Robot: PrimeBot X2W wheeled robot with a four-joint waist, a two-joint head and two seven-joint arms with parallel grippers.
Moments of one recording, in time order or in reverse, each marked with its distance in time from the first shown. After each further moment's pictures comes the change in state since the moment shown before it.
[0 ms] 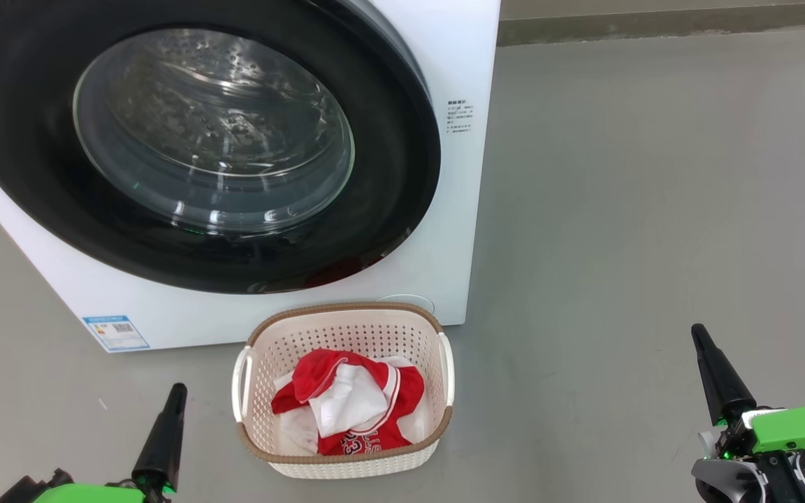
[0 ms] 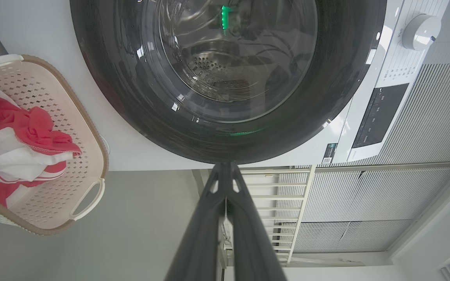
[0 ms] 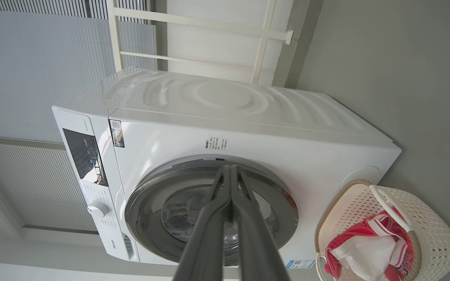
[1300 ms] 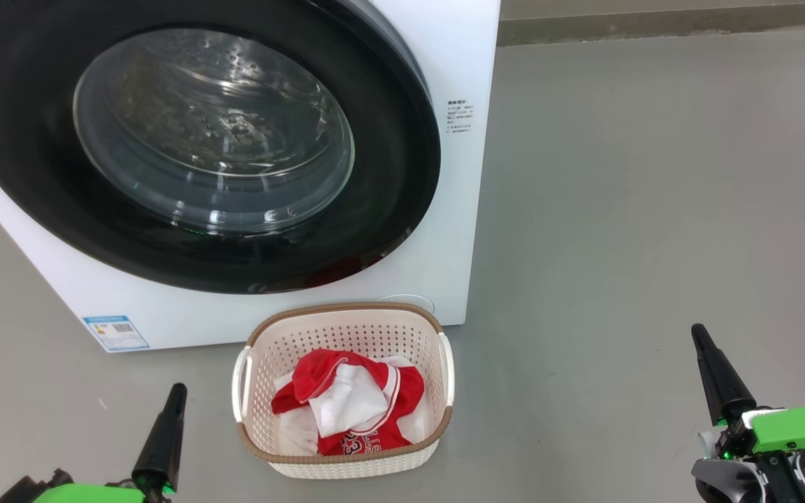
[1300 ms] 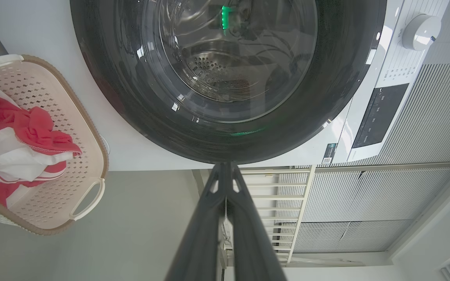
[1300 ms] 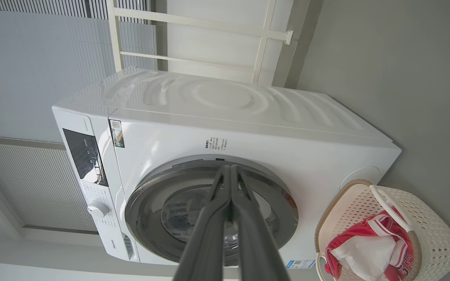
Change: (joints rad) left arm 0.000 0.000 0.000 0.000 0.000 0.000 0.000; right arm 0.000 0.000 0.000 0.000 0.000 0.000 0.000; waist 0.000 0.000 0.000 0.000
